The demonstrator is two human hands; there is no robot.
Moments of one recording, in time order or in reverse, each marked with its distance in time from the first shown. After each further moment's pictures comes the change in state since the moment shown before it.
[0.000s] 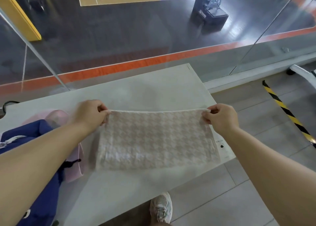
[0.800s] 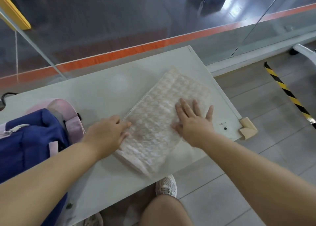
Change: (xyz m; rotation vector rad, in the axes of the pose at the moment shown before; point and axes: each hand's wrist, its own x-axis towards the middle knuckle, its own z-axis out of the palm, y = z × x) left_hand -0.068 -0.018 0.032 0.549 -0.188 0.576; right_hand -0.072 0.003 0.059 -1.092 -0.432 -0.385
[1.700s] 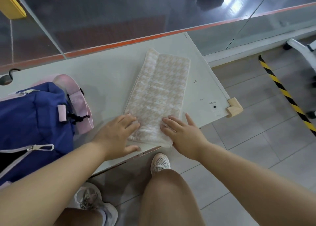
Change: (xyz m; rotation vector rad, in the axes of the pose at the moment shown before) left_hand -0.063 0.045 0.032 0.140 0.084 0.240; right_hand -0.093 -0.014 0.045 -0.128 0.201 -0.475
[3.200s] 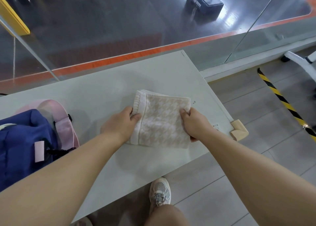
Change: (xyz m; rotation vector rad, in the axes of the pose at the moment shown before) left_hand 0.114 -0.028 -0.011 -0.550 -0.109 -0.749; right_hand 0.074 0.078 -0.038 1.092 0.042 0.905
